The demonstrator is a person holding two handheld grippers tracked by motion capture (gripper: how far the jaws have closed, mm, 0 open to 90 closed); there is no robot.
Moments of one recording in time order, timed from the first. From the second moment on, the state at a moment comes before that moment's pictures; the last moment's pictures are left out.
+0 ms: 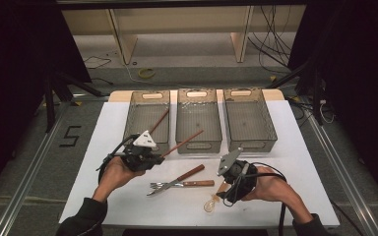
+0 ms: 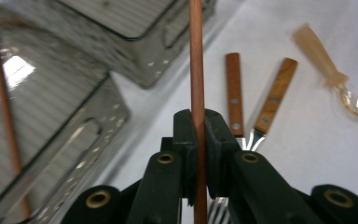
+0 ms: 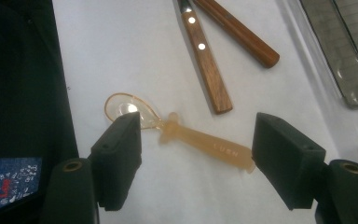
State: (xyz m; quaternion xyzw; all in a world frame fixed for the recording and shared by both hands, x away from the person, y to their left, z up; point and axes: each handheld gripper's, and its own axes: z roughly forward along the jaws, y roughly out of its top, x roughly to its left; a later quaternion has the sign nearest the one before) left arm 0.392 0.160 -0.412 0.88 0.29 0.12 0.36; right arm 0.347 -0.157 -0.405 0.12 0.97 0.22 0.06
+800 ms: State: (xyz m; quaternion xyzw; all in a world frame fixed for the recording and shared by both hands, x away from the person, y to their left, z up) left arm 0.460 0.196 -0.393 0.82 0.40 0.14 0.39; right arm 0.346 -0.168 -0.415 0.14 0.97 0.21 0.05
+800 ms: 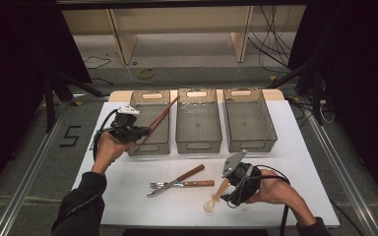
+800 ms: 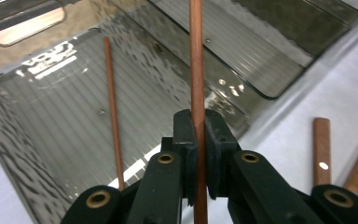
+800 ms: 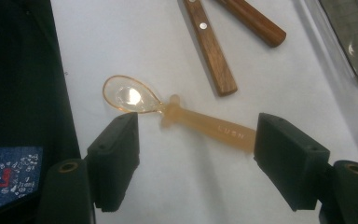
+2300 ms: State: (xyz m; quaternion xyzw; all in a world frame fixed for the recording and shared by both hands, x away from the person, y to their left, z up) left arm 0.525 0.212 -0.433 0.78 0.50 0.13 0.34; right arm 0.346 -0.174 -0.420 0.14 0.97 0.21 0.04
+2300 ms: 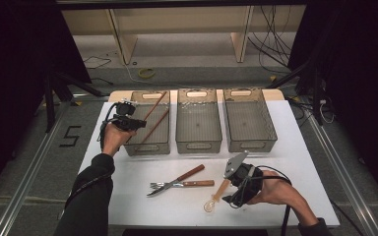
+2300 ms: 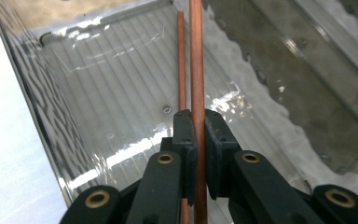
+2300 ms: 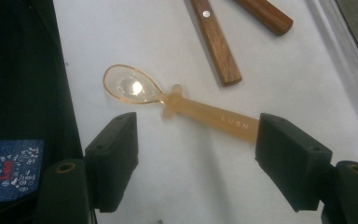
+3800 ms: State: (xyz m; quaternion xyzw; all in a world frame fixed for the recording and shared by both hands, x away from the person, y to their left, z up) left arm 0.406 0.193 -0.419 0.78 0.40 0.11 0.46; right arm 0.370 -0.173 -0.424 0.15 0.97 0.21 0.05
